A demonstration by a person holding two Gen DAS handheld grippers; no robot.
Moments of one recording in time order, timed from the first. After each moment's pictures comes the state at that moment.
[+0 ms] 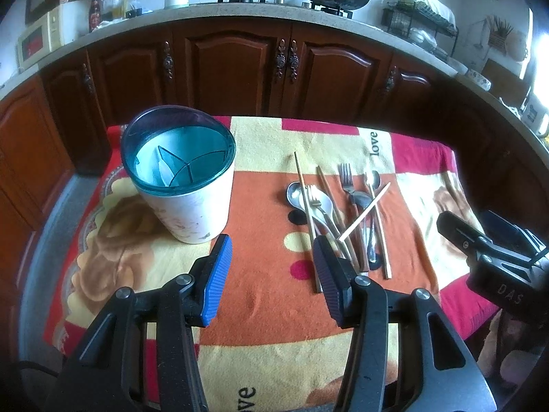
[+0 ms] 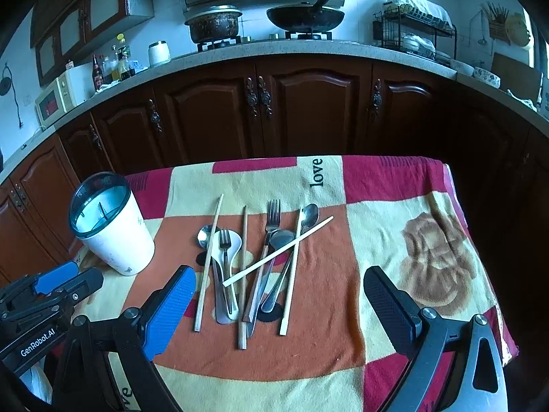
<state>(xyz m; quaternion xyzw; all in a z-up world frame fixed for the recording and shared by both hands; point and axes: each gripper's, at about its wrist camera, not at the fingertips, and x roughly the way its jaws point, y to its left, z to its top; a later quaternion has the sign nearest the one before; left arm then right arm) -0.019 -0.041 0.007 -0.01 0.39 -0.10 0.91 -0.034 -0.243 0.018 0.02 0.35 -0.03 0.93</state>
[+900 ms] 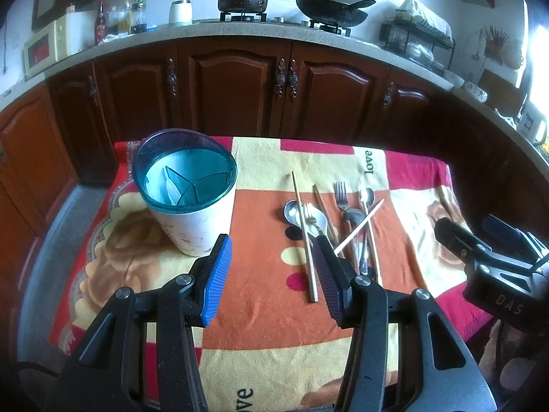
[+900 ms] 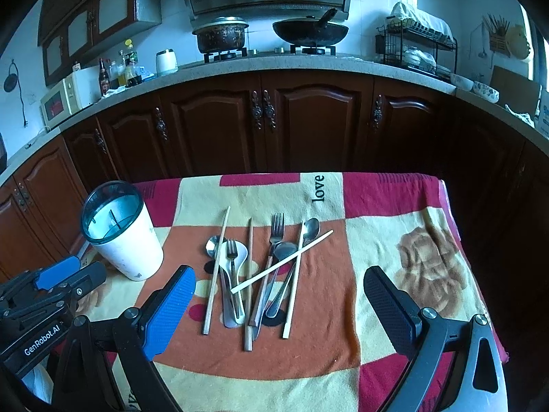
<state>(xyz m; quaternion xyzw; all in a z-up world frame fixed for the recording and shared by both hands) -0.032 -0.038 0.029 -0.02 0.36 -0.10 0.93 -0.046 -0.236 0.043 0.04 0.36 -0.02 0.93</state>
